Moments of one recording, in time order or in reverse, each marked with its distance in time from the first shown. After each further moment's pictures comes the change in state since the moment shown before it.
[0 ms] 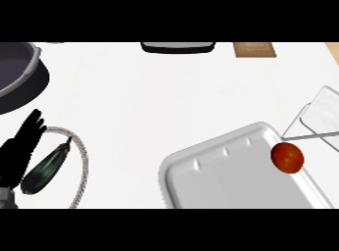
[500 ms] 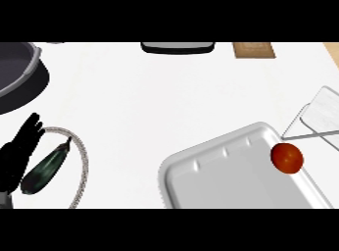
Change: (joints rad) left arm 0.024 -0.005 0.016 -0.008 -0.007 -0.022 -0.006; right arm 0.159 -0.053 -0.056 0.089 -0.042 -0.179 -0.085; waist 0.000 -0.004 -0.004
